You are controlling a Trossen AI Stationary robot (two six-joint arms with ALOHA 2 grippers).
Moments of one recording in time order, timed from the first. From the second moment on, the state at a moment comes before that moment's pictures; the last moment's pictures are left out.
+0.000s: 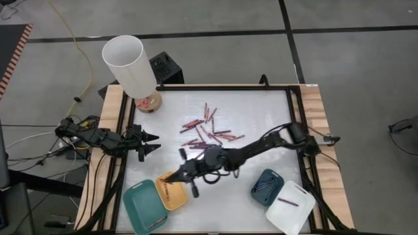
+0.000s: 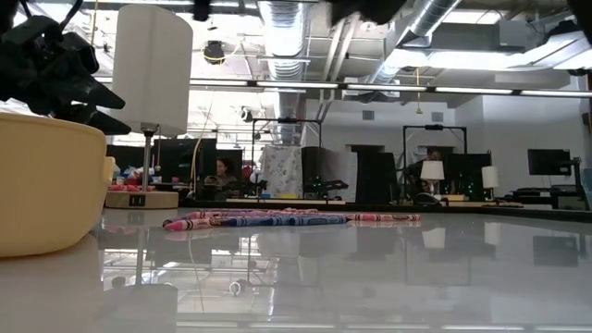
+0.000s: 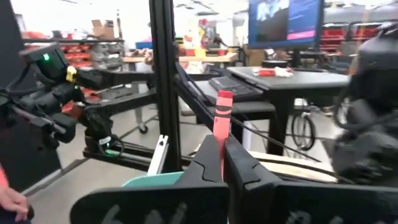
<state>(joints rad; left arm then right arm) -0.34 0.01 0.13 -0.38 -0.52 -0.61 0.25 2.09 1.52 0.73 -0.12 0.03</state>
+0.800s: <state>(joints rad) -0.34 0.01 0.13 -0.38 -0.52 -0.61 0.23 2.66 2.35 0.37 -0.45 0.18</state>
